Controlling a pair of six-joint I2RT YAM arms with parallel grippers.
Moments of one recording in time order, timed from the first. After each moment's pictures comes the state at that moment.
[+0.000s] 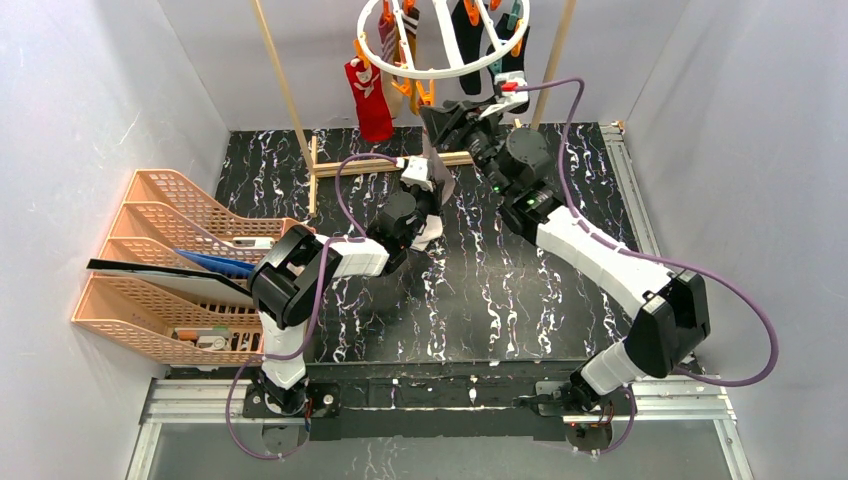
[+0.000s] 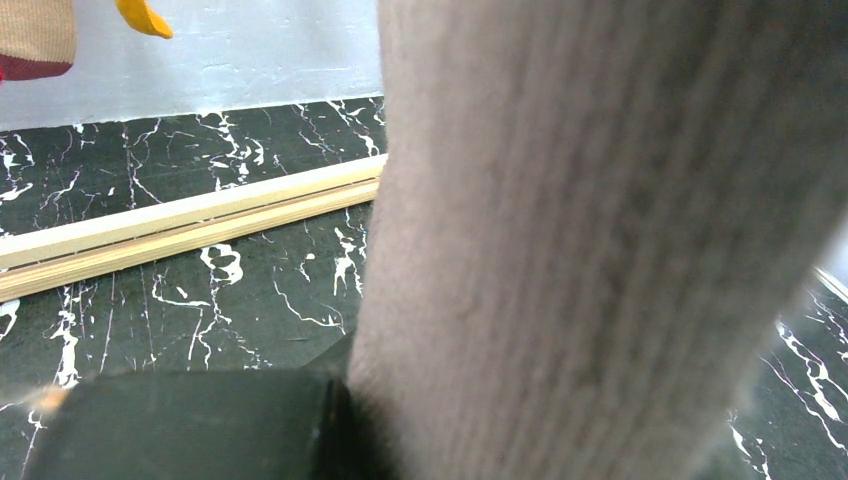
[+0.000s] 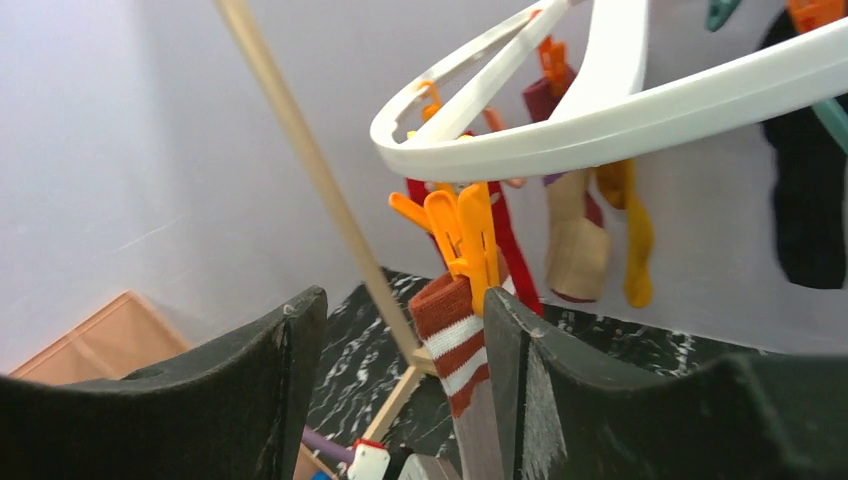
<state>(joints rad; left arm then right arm) -0.69 1.92 1.00 0.93 -0.25 -0.18 0.67 1.49 1.31 0.50 0.03 0.38</state>
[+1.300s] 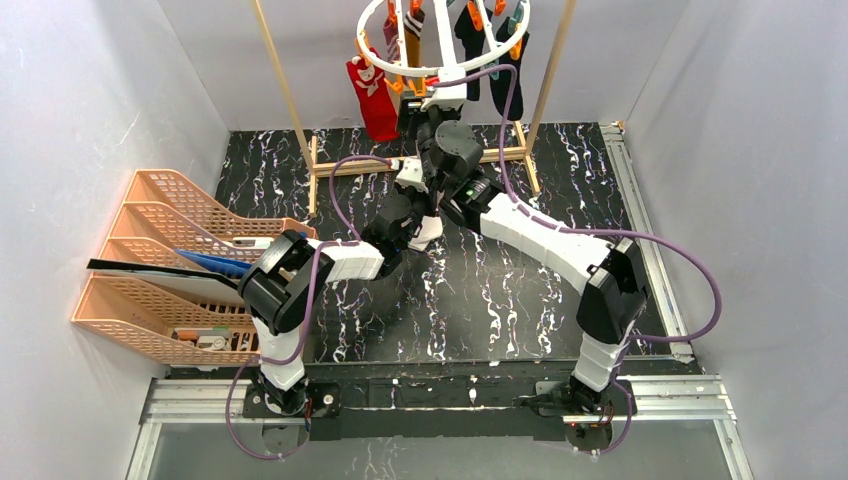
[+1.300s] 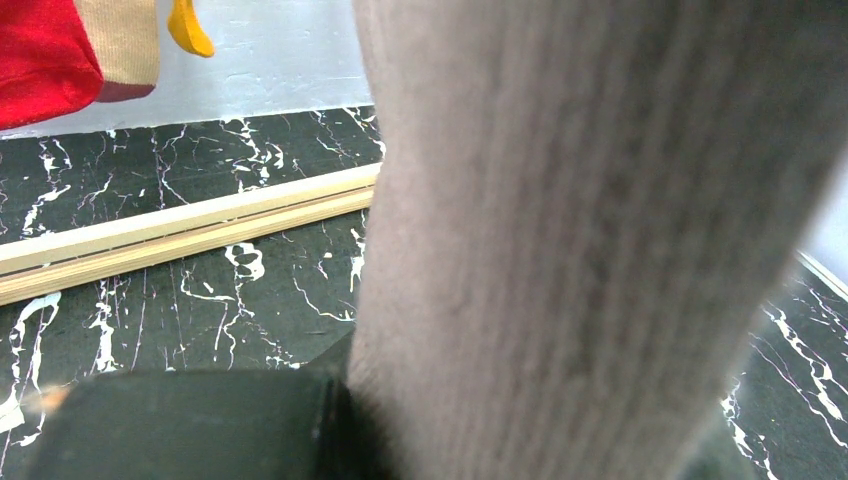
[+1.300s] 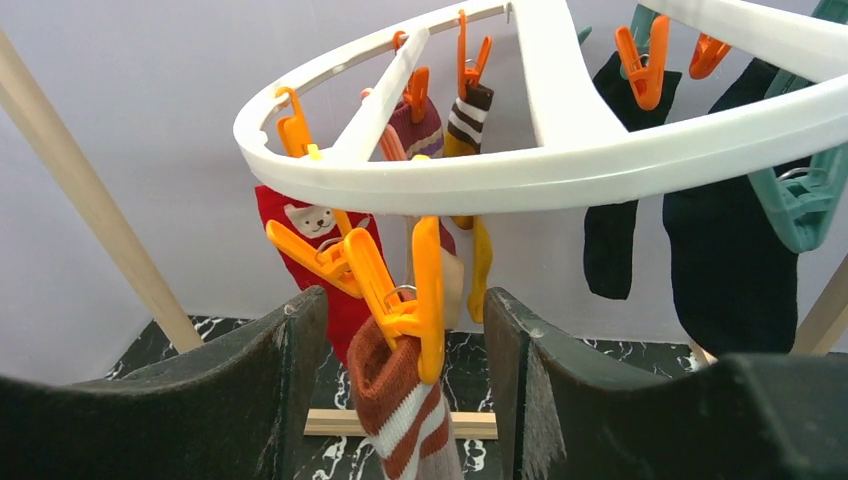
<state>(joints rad) -0.69 1.86 0.96 0.93 -0.27 -0.17 0.89 1.78 1.65 0.44 0.67 -0.05</state>
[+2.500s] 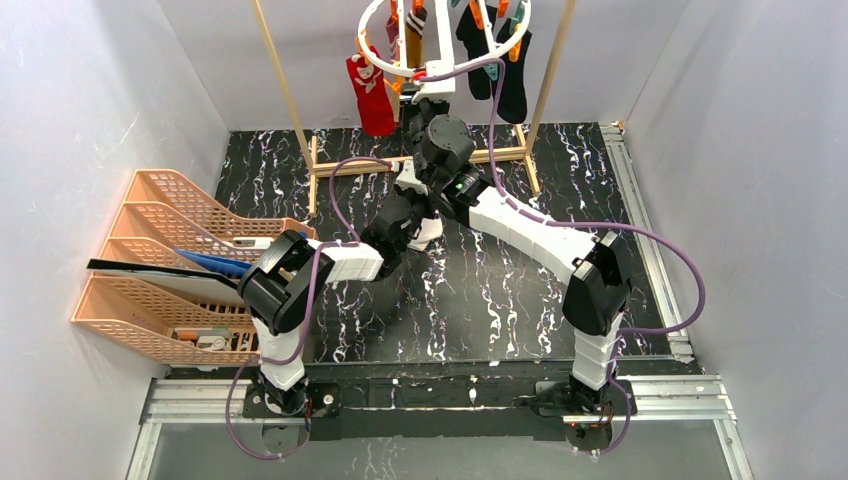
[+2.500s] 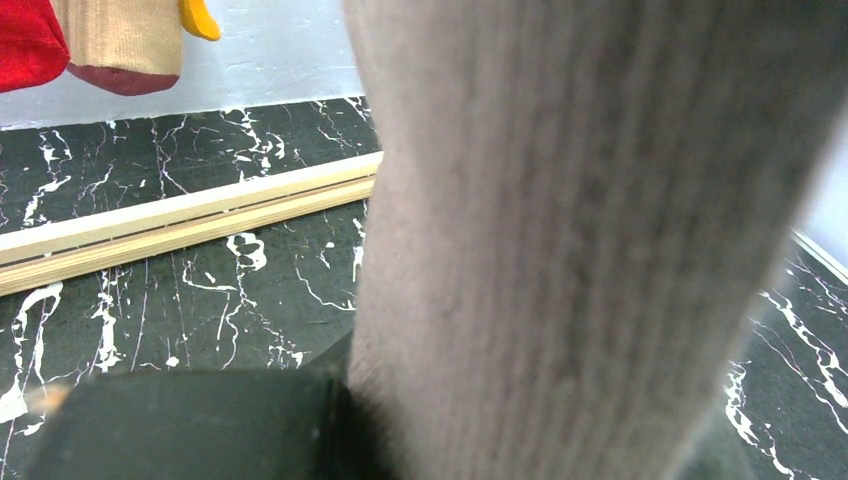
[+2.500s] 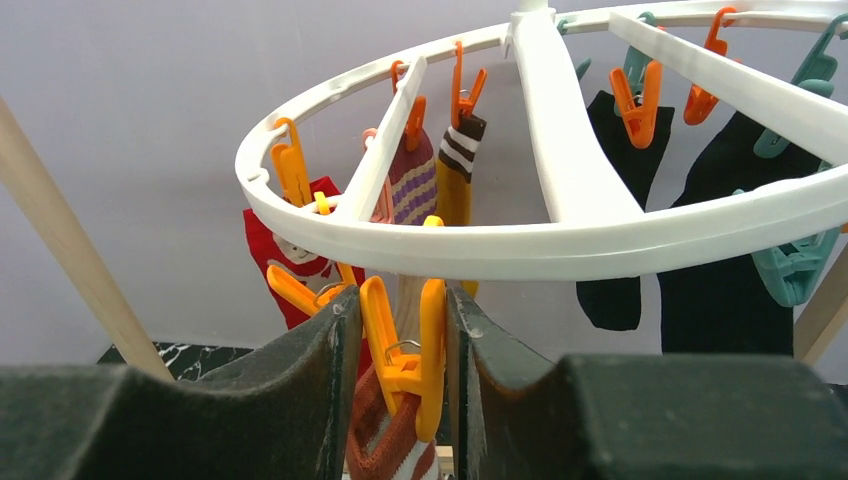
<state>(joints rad) -0.69 1.86 0.94 0.93 -0.27 -0.16 0.89 1.87 1.77 0.49 0.69 -0.16</state>
